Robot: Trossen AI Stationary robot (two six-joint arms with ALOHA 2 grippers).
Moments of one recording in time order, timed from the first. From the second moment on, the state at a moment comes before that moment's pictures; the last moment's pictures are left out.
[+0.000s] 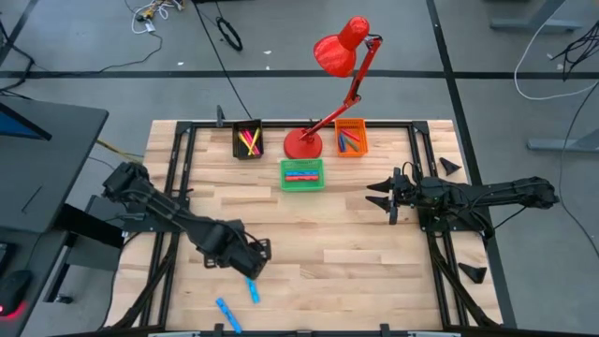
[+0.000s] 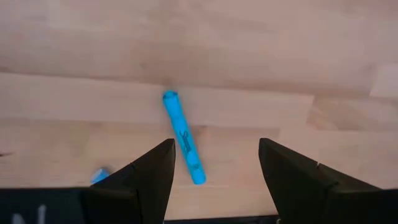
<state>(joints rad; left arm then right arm) -0.55 1.66 1.38 -1.08 -0.09 -2.22 0.02 0.30 0.02 0.07 0.20 0.23</state>
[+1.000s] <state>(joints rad) -0.64 1.98 1.38 -0.91 0.01 -2.32 0.02 0.30 0.02 0.07 0.20 0.23</state>
